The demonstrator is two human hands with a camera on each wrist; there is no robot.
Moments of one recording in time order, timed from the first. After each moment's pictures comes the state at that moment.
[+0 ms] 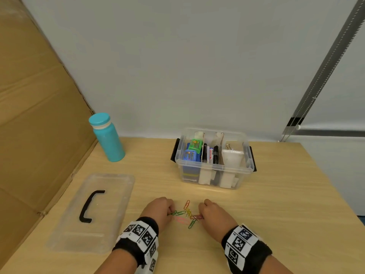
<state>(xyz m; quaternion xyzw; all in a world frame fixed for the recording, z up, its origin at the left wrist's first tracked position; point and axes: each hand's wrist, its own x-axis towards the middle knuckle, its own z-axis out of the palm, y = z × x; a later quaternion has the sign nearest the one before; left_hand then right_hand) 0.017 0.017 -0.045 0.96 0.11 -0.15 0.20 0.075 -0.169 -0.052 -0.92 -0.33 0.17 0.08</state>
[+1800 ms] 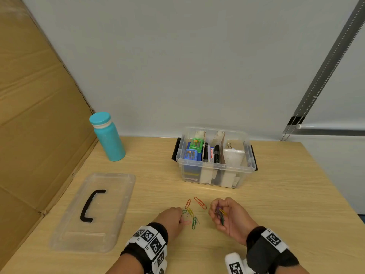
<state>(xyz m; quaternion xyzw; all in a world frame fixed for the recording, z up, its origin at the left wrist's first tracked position) 0.007 -0.016 -0.035 0.95 0.06 -0.21 0.22 0.080 -0.208 -0.039 -0.52 0.02 0.44 0.73</state>
